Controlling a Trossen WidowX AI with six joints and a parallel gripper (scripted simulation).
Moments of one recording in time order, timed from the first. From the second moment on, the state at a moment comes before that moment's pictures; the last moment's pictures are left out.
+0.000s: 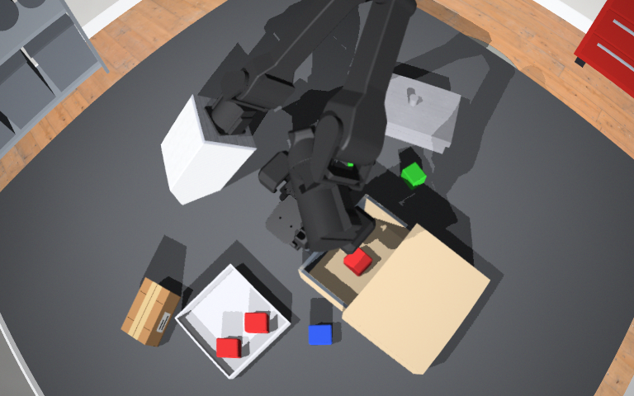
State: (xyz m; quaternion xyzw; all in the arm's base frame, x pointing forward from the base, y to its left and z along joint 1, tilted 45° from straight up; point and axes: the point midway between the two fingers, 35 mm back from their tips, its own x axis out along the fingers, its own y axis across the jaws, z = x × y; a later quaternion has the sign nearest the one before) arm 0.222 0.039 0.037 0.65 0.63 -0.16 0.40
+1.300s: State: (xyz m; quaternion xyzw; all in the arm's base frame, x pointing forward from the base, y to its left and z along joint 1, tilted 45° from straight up) arm 0.249 -0.010 0.102 0.53 0.64 0.01 0.55
